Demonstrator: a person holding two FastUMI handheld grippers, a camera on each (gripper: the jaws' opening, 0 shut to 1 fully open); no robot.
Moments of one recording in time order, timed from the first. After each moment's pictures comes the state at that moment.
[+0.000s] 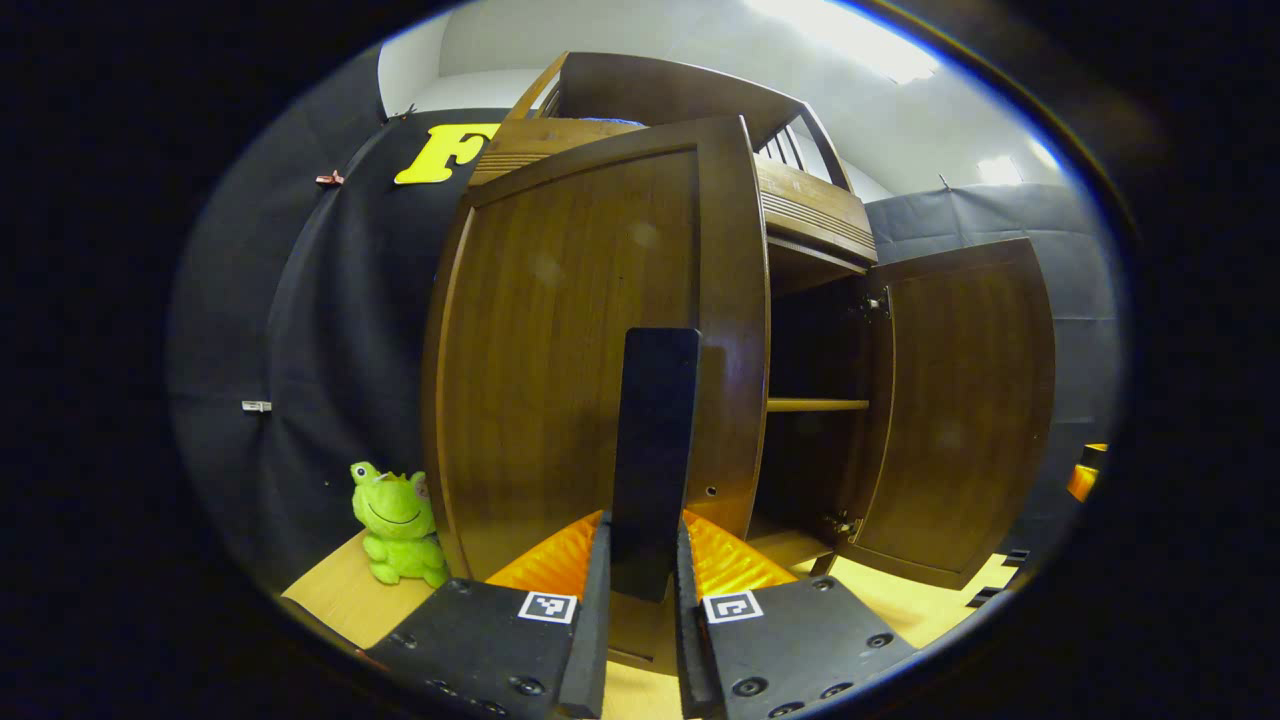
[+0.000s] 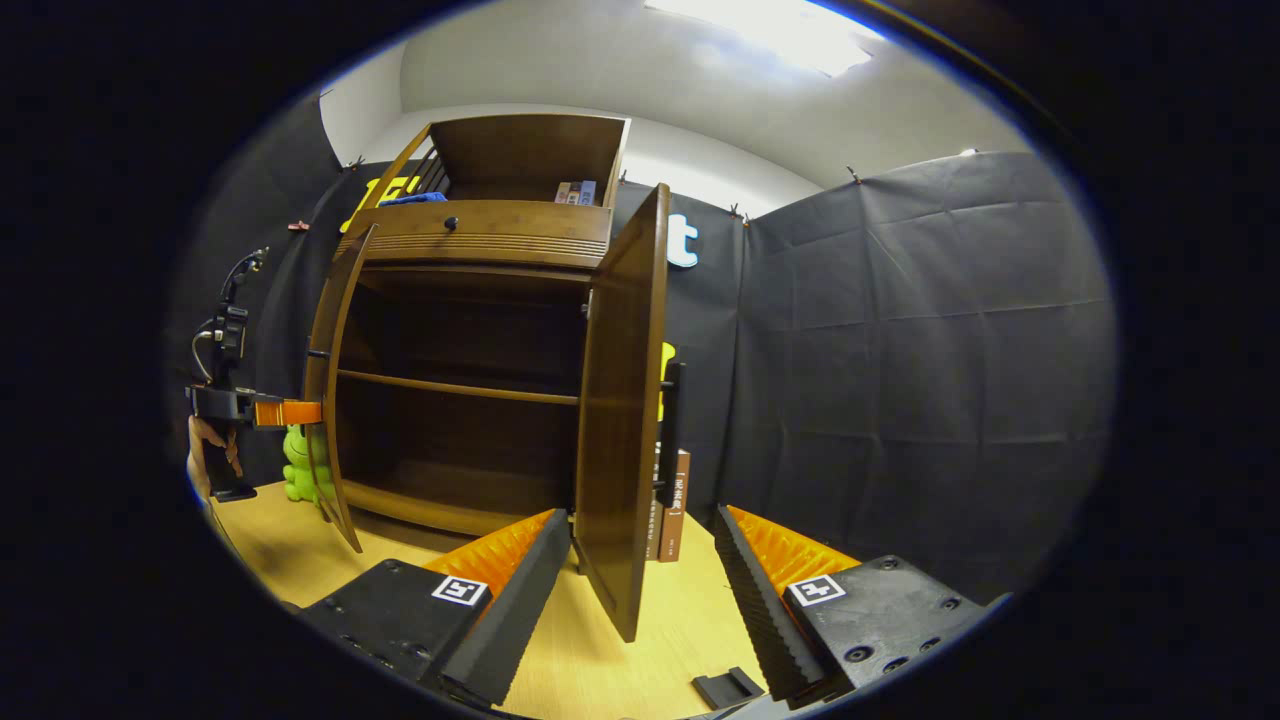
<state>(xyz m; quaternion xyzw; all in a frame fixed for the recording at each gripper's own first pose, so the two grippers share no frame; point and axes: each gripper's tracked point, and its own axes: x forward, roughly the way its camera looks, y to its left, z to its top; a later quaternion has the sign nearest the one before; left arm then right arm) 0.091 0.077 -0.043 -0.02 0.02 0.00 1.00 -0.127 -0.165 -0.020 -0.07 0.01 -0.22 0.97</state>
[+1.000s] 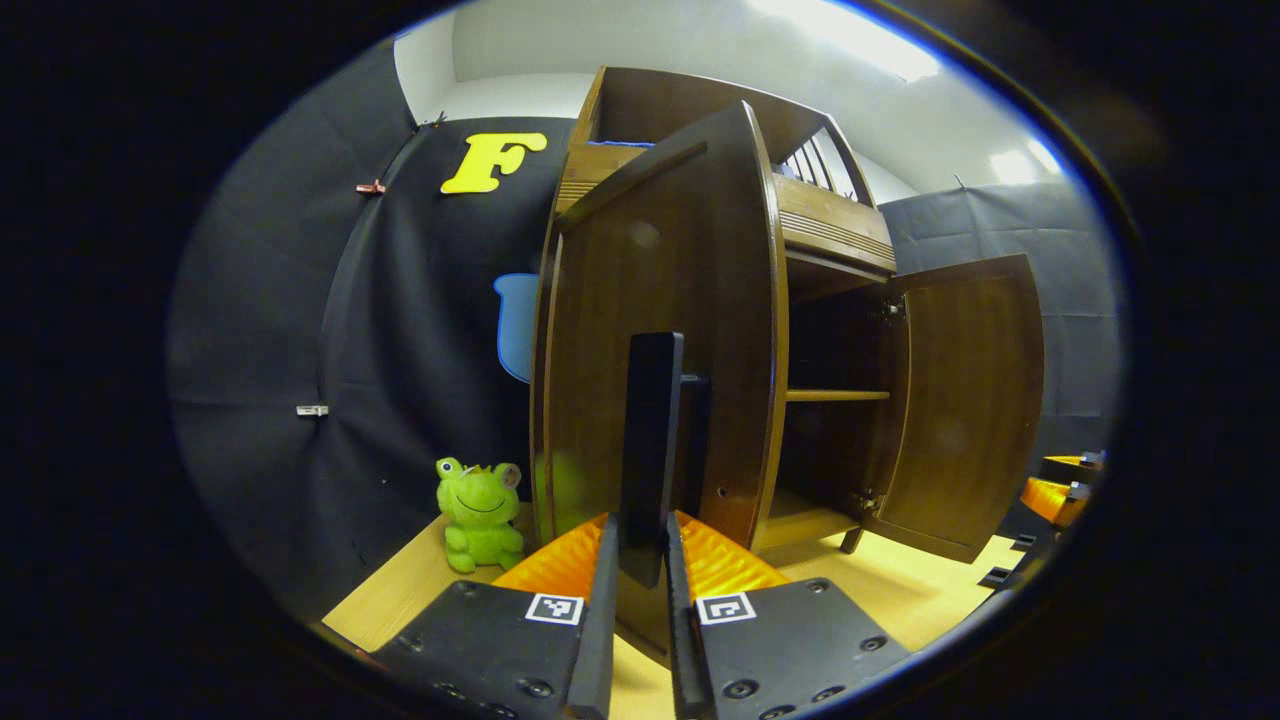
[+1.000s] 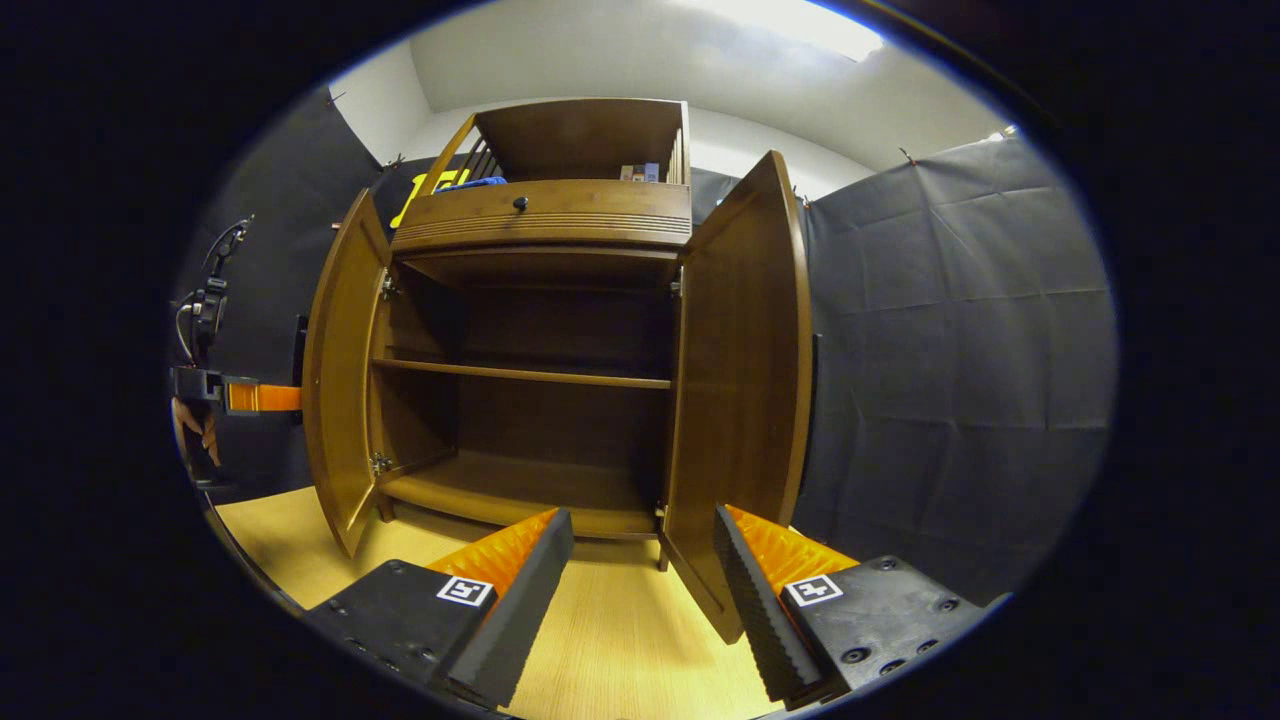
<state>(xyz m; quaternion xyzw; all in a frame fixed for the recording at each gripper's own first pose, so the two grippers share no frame) 0.006 0.141 -0.039 -0.01 0.03 0.03 1.00 -0.073 -0.100 -0.054 -0.06 0.04 -0.14 0.99</state>
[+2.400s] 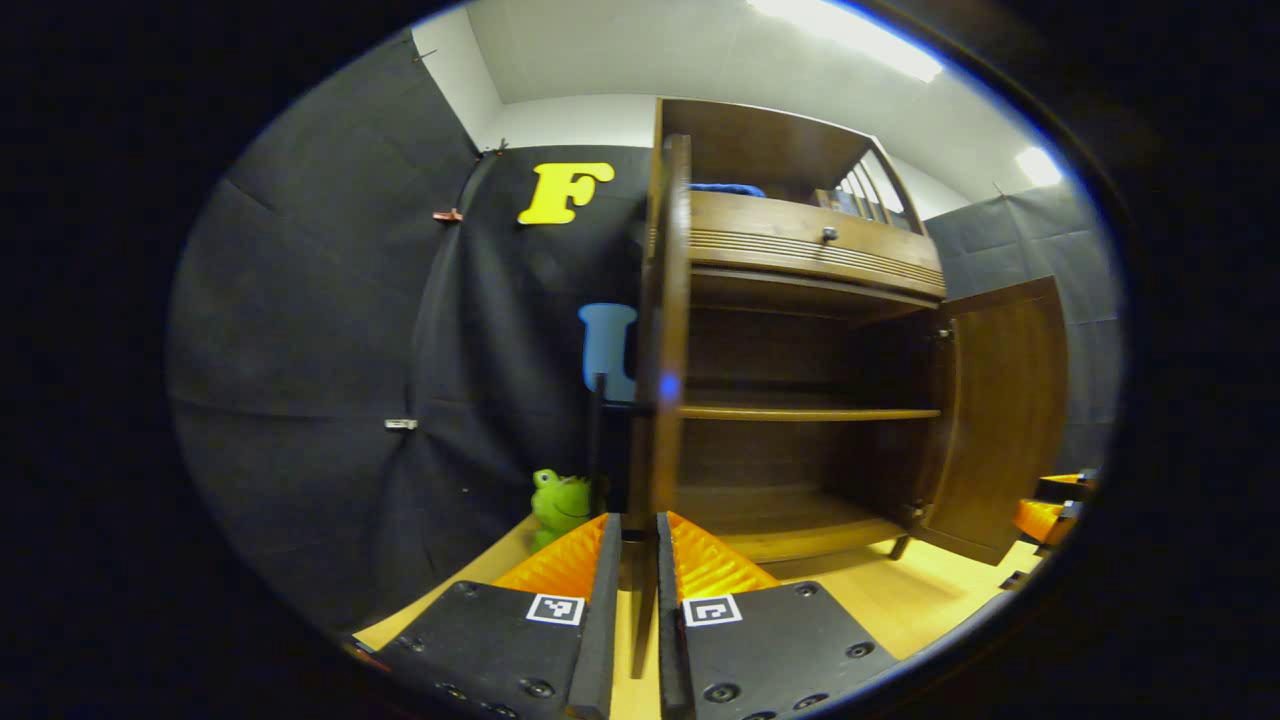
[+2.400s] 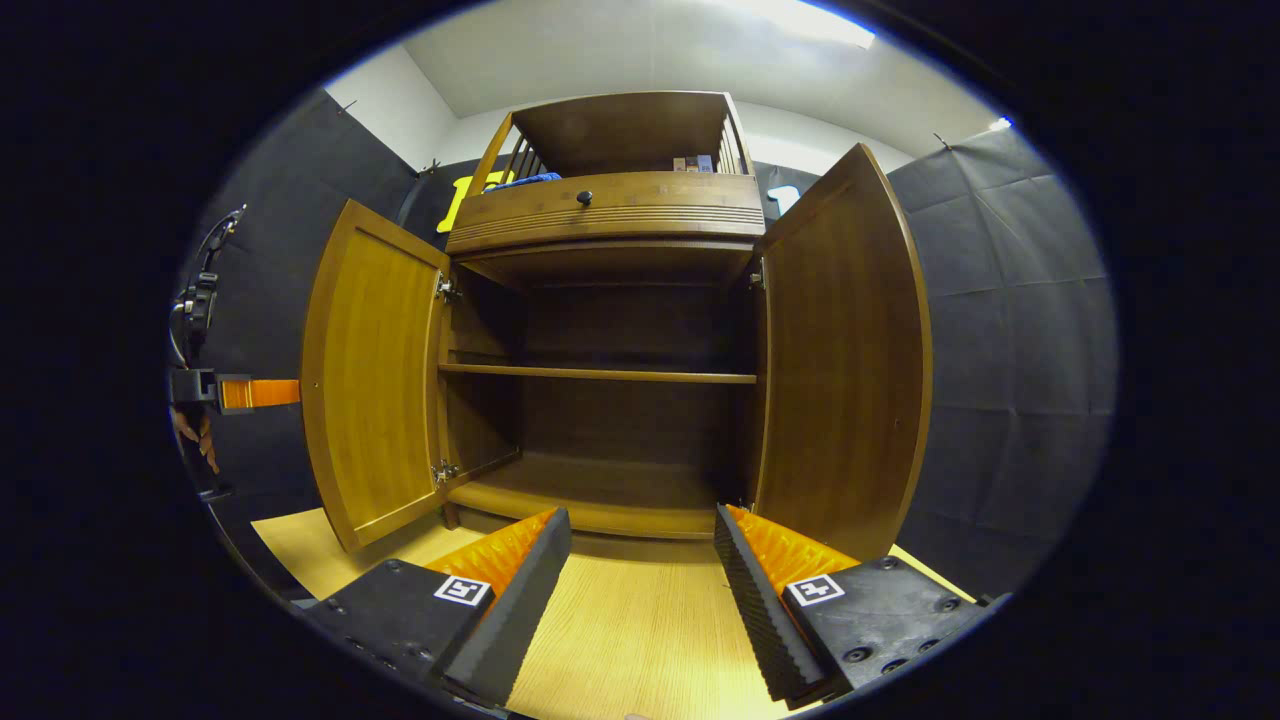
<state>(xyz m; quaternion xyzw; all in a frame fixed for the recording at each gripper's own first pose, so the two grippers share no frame) -0.069 0.170 -0.012 -0.01 0.01 0.12 0.99 -0.050 -0.031 -0.058 -0.03 0.05 -0.07 1.00</state>
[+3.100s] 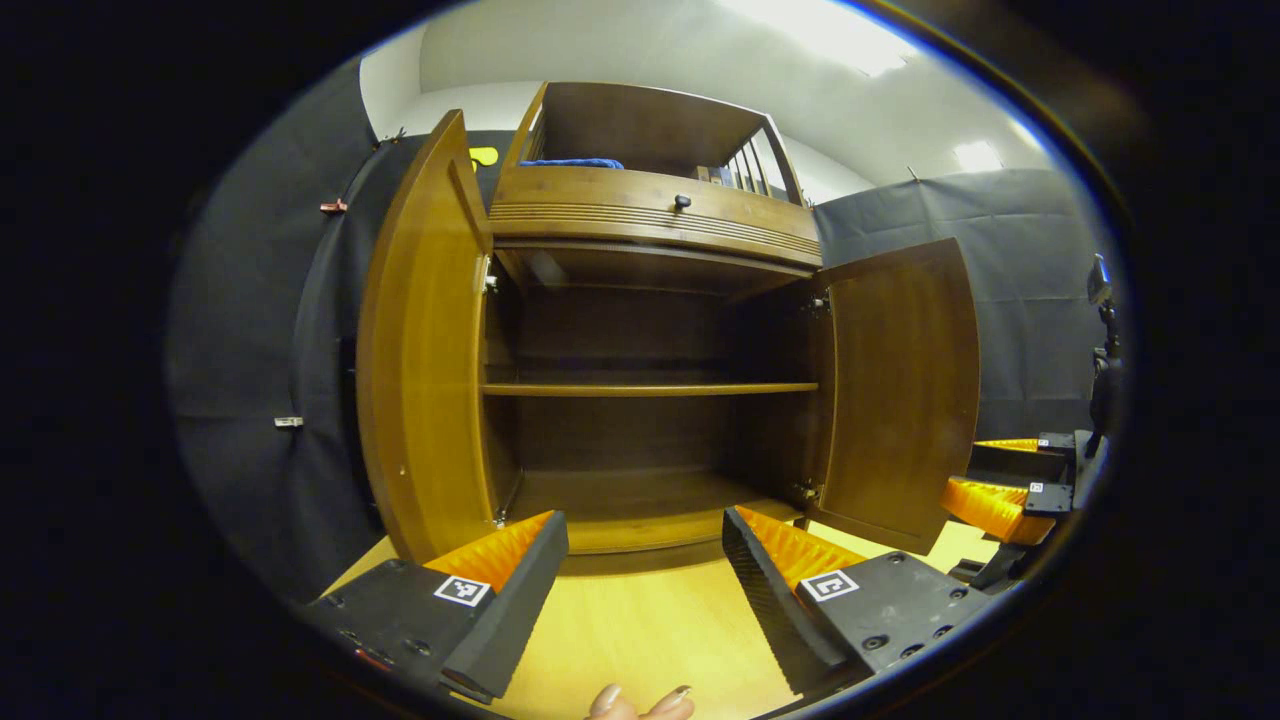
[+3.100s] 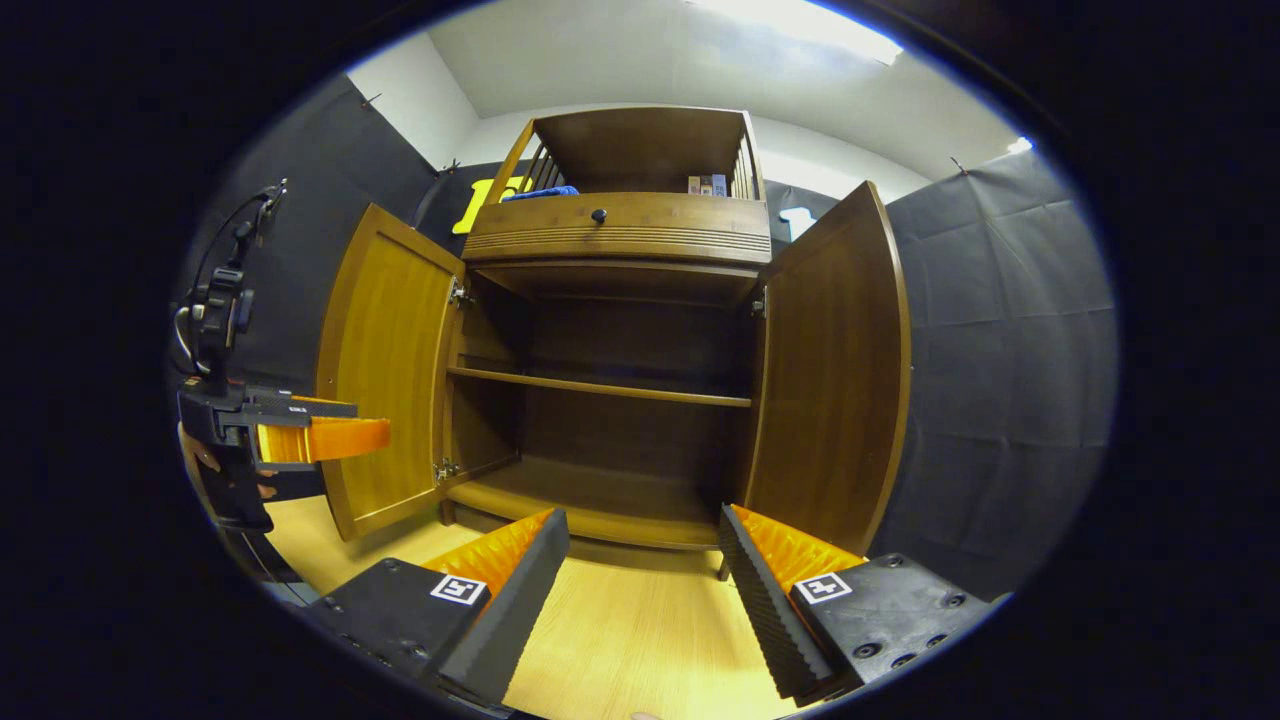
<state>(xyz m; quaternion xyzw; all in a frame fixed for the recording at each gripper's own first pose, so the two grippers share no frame) -0.025 0.053 -0.034 0.01 0.02 -0.01 1.00 -0.068 -0.038 -0.041 -0.07 0.04 -0.06 1.00</state>
